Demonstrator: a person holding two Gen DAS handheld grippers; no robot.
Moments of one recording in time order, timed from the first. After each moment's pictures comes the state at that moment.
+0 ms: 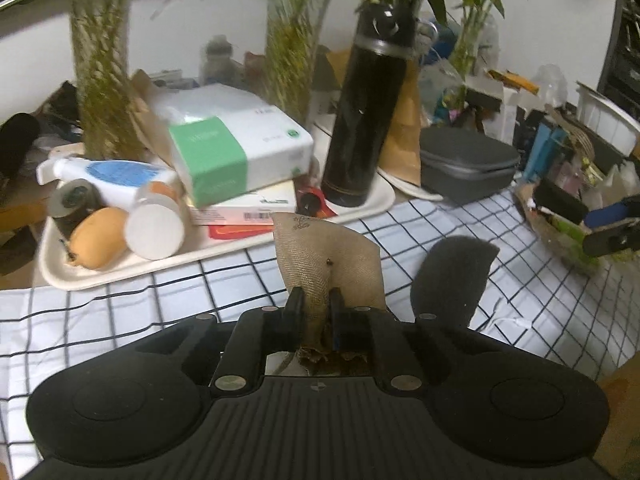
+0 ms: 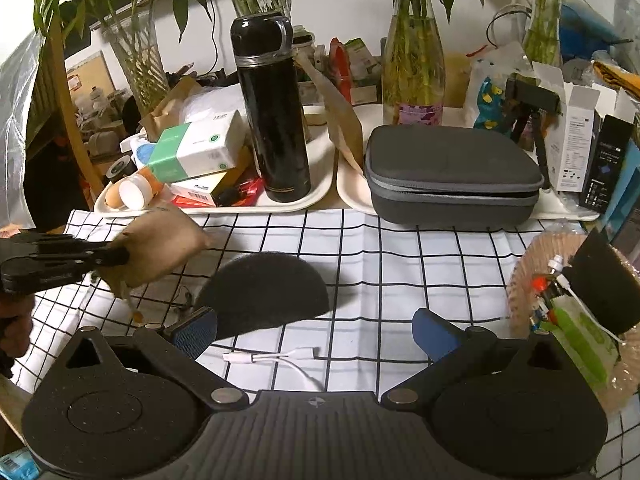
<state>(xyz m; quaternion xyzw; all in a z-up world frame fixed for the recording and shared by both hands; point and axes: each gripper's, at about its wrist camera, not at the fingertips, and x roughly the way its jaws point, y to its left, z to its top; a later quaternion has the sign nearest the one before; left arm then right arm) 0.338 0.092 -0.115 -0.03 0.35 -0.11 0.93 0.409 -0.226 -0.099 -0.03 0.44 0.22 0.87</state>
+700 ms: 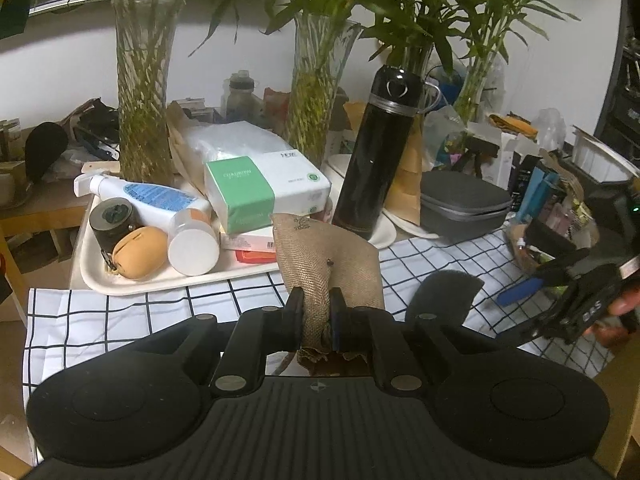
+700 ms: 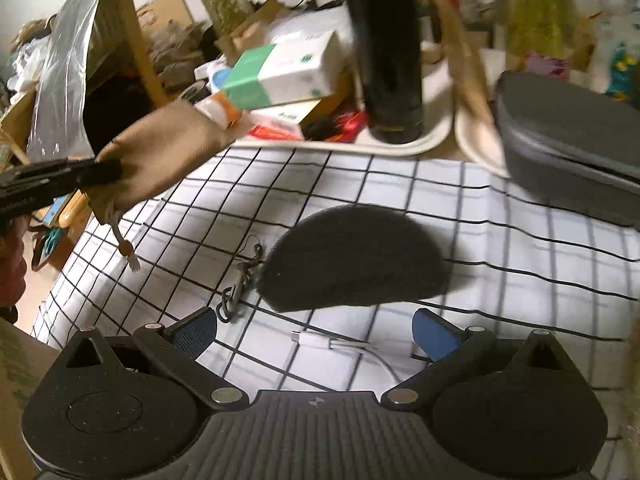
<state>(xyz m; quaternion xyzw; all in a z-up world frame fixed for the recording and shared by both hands) 0.305 0.114 -0.086 -0.06 0.31 -0.10 0.94 0.435 -0.170 -0.154 -0.04 0.50 0.36 0.78</state>
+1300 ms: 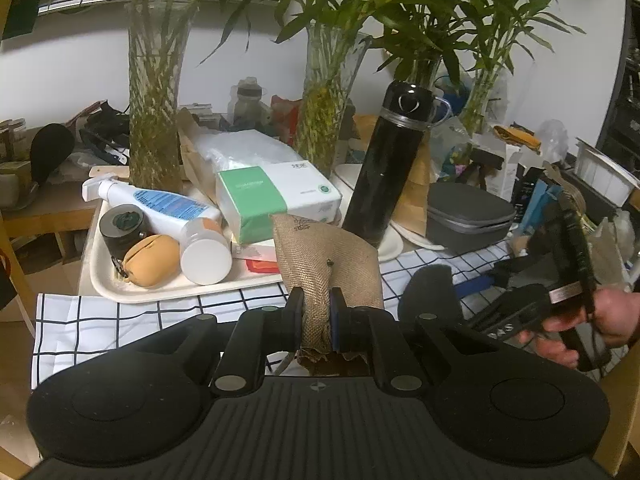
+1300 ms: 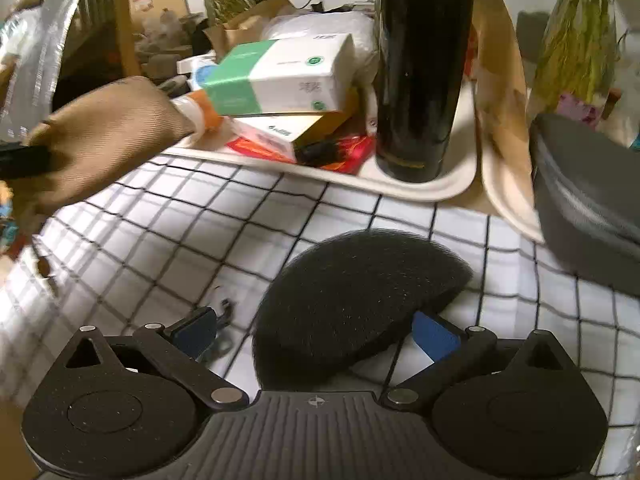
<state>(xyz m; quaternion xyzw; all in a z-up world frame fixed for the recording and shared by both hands) 0.306 0.125 -0.081 -0.07 0.30 -0.10 0.95 0.463 -0.106 -0.182 -0.11 0.46 0.33 0.82</state>
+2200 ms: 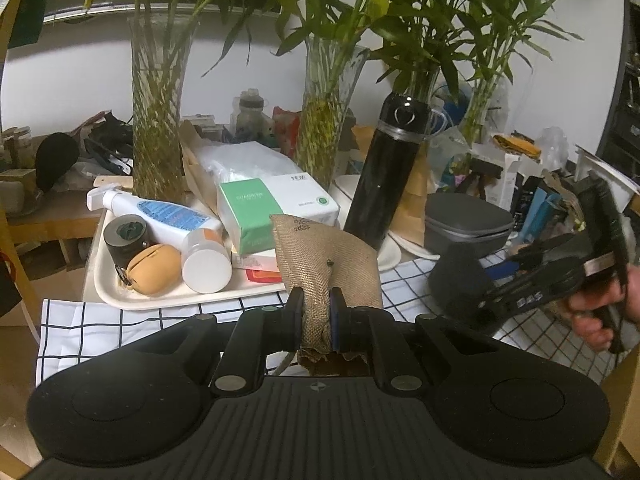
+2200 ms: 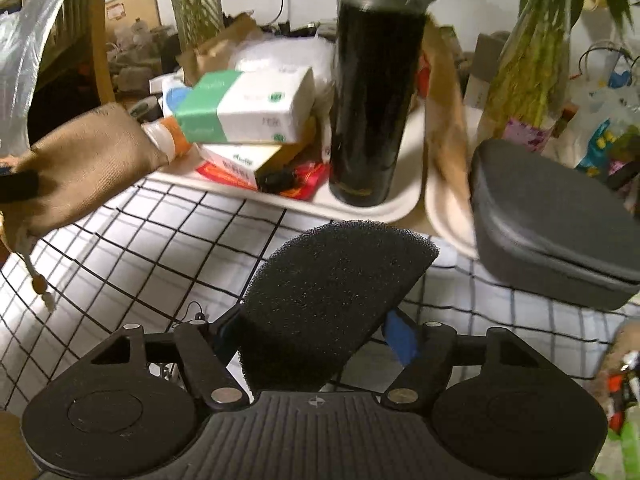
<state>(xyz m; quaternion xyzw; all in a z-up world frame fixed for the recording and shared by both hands) 0.297 0.121 -0.072 -0.07 0.29 -0.09 0.95 0.457 -0.126 -0.144 -0.12 0.44 0.29 0.84</state>
